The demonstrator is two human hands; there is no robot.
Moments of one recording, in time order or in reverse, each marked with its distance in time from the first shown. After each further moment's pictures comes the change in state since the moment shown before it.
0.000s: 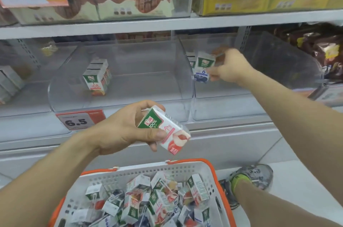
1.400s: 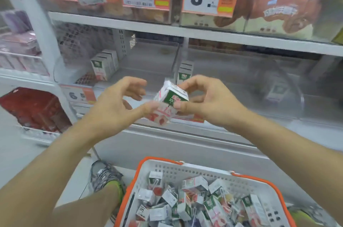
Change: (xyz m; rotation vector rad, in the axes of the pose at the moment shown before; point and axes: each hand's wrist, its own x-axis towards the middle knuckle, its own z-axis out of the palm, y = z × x) left_hand -0.189 -0.018 -0.142 0.648 0.862 0.222; right_hand -0.138 -0.204 0.209 0.367 -0.521 -0.245
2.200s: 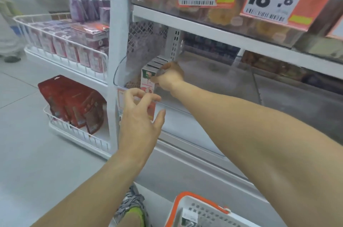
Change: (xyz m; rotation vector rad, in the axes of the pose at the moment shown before) left_hand 0.036 -0.145 -0.029 0.113 0.667 -0.015; right_hand 0.296 0.010 0.221 -0.343 0.137 0.085
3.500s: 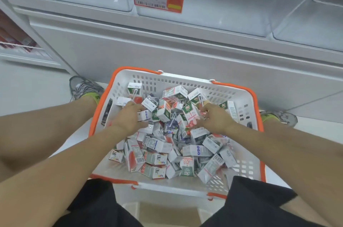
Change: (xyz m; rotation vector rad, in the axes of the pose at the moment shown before) left_hand -0.294 0.008 0.079 0.461 -1.231 -0.326; right_hand -0.404 0.380 -0.163 -0.370 -0.463 0.535
